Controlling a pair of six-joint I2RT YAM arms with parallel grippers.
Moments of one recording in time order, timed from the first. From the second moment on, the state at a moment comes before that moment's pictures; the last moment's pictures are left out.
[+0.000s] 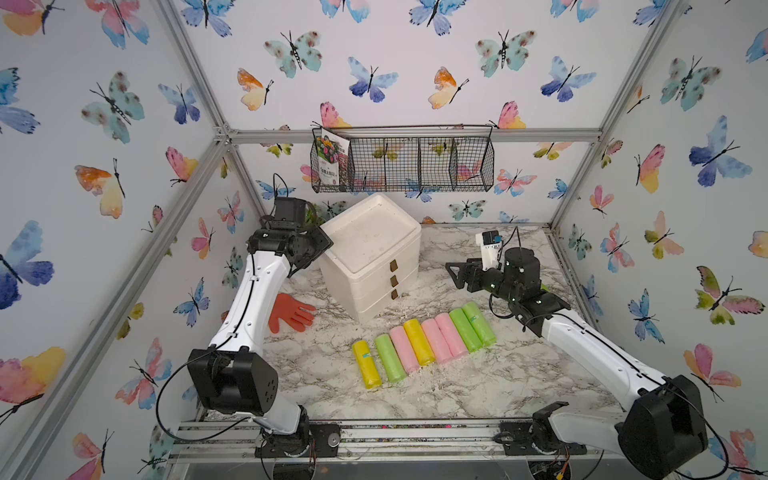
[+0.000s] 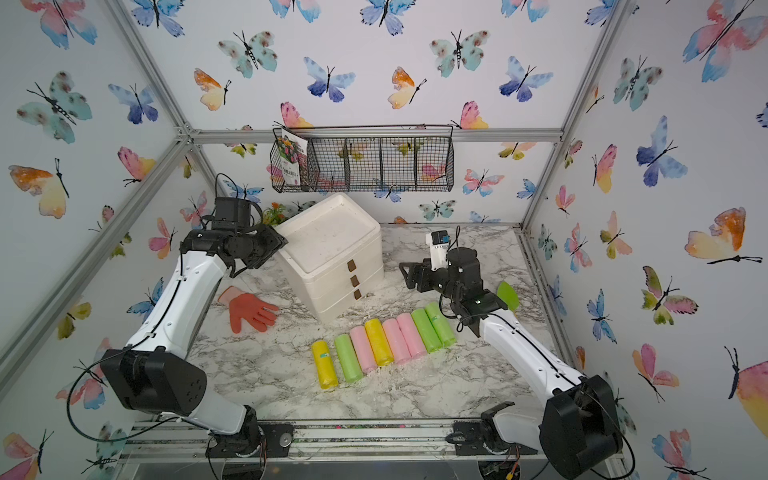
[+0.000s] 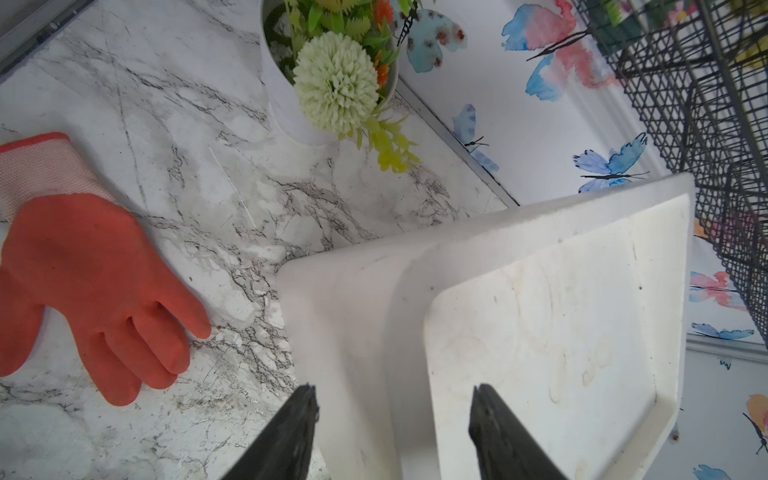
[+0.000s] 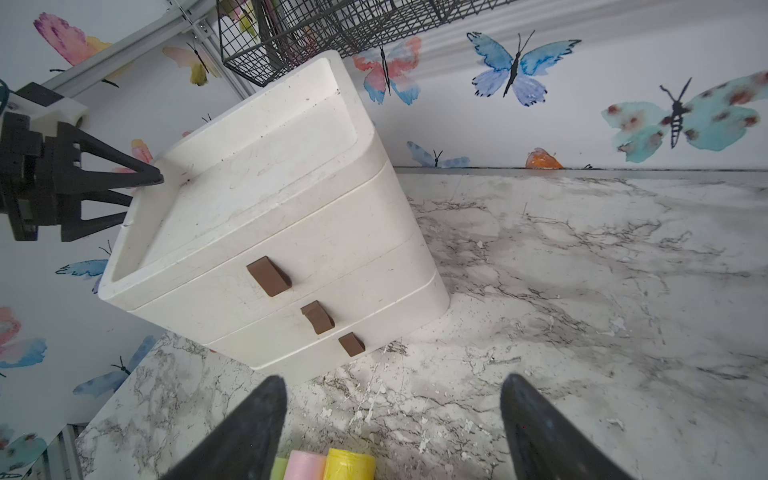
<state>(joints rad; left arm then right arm) -0.11 1.56 1.65 -0.91 0.08 -0.75 0.44 1.25 0.91 -0.01 -0.26 0.30</state>
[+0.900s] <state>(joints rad) -0.16 1.73 1.87 -1.05 -0.15 -0.72 0.47 1.28 0.88 0.05 -0.30 0.37</state>
